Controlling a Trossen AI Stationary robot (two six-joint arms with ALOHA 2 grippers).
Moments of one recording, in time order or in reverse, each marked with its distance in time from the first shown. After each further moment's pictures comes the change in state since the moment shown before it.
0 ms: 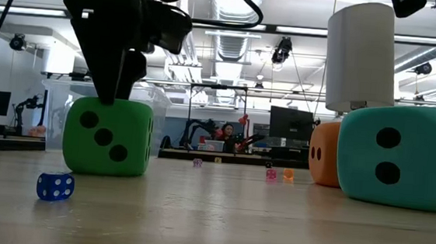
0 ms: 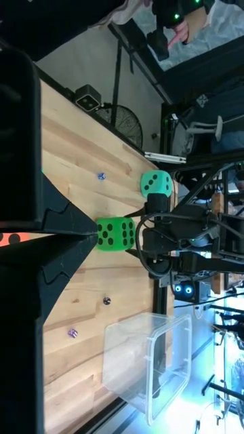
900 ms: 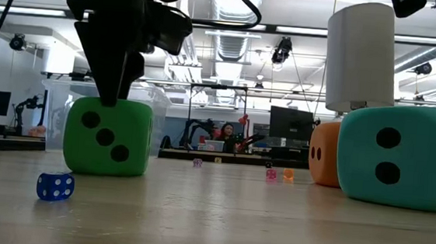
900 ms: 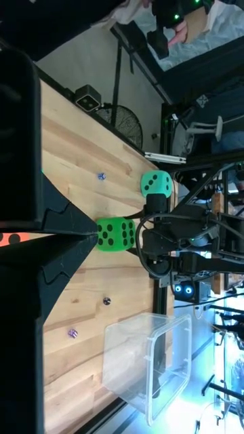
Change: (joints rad) left arm 0.000 0.002 -0.004 0.006 -0.010 -0.039; right arm 0.000 0.000 0.000 0.000 0.000 0.000
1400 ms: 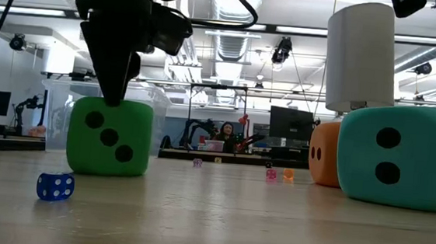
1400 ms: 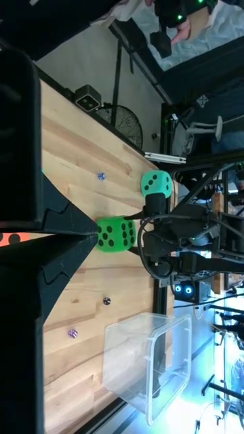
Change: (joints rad) left arm -0.001 -0.015 -0.002 -0.002 -0.014 -0.089; right arm 0.000 0.000 0.000 0.000 0.000 0.000
